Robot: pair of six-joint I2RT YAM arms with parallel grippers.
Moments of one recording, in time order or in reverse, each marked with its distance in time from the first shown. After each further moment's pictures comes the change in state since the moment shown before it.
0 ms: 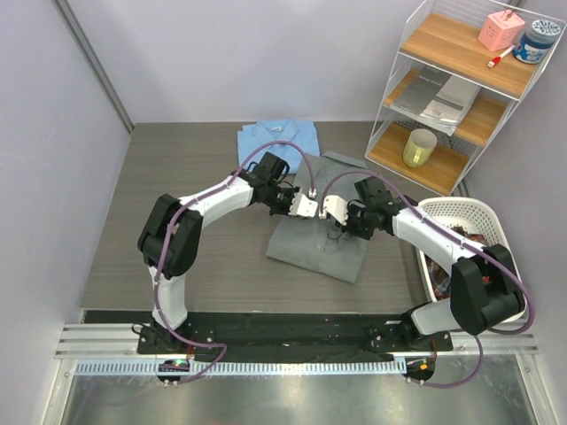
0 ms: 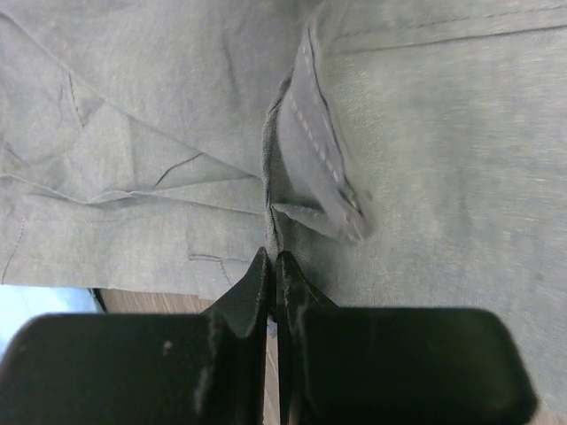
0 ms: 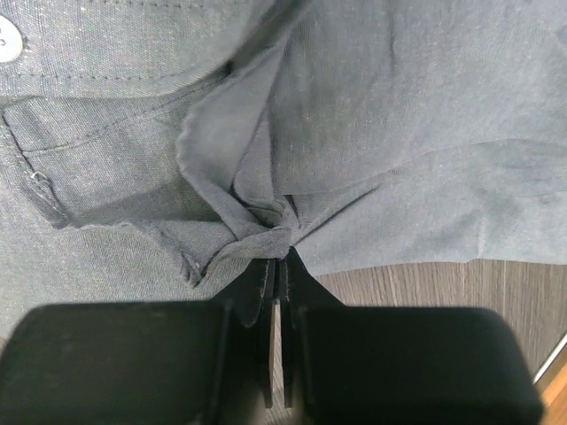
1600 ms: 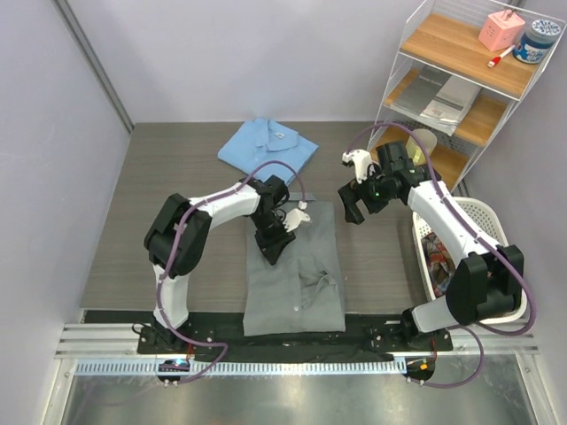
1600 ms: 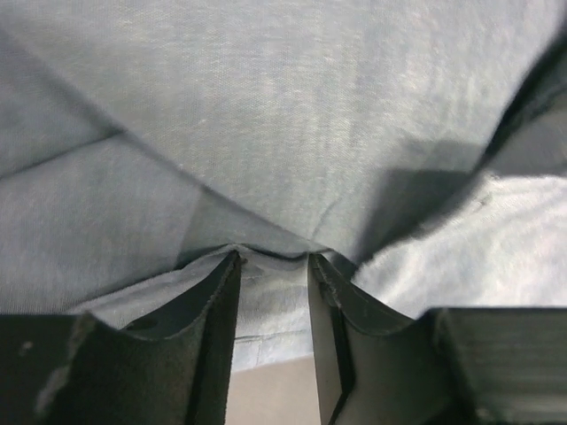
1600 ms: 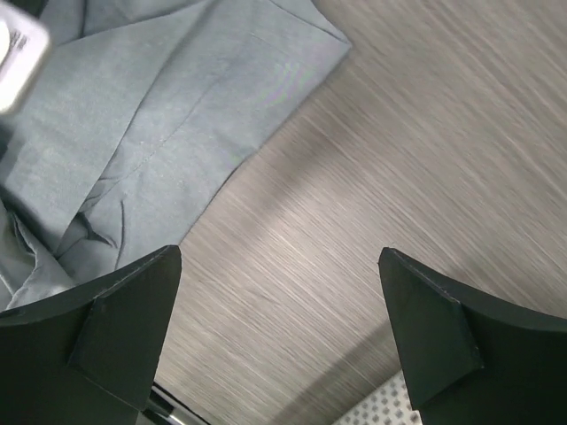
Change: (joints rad) left arm -0.047 0.074 0.007 -0.432 -0.092 -0.704; right arm -0.157 0.037 0.322 -0.240 -0.068 0.522
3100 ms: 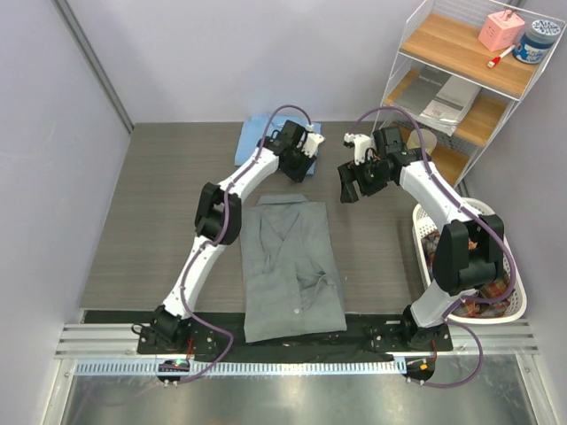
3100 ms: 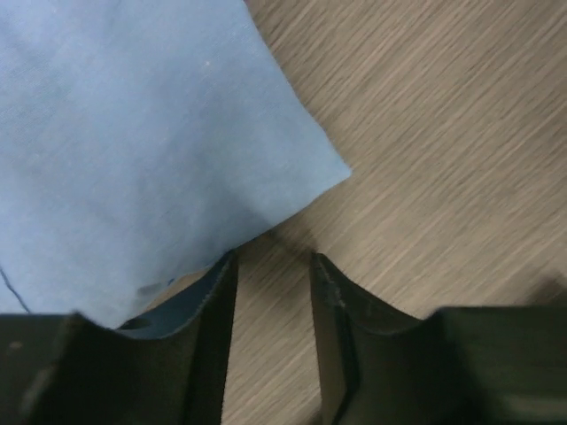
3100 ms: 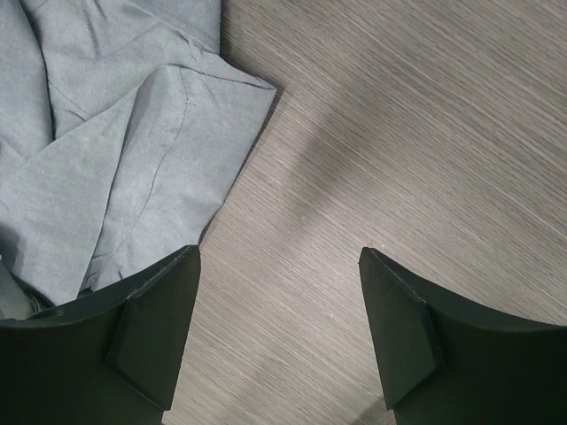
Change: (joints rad) left arm 0.113 0.642 1.054 0.157 -0.334 -0.323; right arm -0.035 0.218 0.151 0.072 -0.055 0.143
